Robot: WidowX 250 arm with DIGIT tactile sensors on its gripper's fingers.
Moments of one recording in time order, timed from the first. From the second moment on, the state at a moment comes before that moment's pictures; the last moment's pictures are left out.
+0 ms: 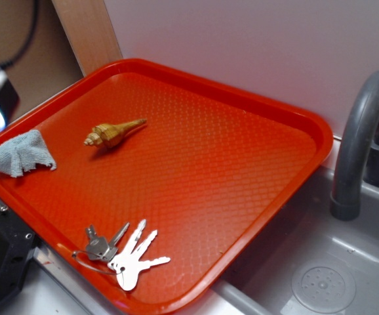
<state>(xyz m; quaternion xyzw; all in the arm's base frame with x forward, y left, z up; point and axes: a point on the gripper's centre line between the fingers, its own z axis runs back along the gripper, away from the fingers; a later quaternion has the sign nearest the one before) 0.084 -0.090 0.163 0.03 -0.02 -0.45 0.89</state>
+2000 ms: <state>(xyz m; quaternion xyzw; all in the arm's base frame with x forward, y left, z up) 0.095 -0.136 0.063 0.04 0.01 -0.67 0.74</state>
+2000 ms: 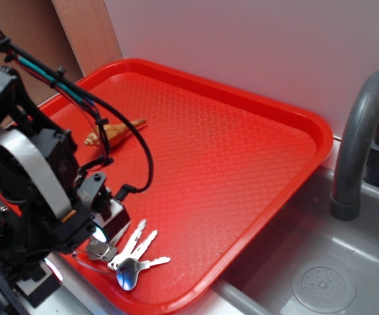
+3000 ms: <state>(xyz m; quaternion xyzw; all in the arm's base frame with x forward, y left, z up) 0.102 -0.127 0.033 0.07 0.02 -0.66 0.75</state>
